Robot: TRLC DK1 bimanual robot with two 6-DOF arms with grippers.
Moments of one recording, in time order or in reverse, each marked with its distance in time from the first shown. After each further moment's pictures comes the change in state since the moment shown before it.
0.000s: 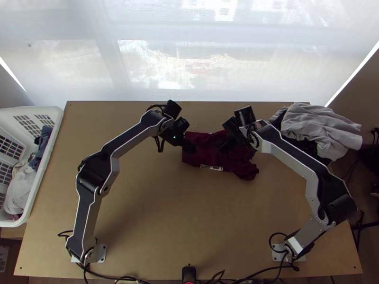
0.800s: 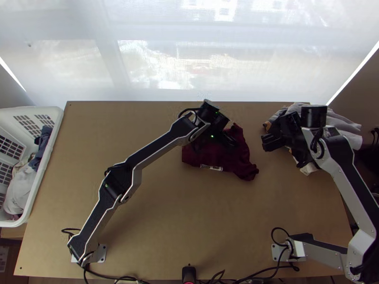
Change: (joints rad) left arm -0.217 0.138 0.359 0.277 0.009 -0.198; right arm -0.298 -0.467 -0.086 -0.247 0.001 0.003
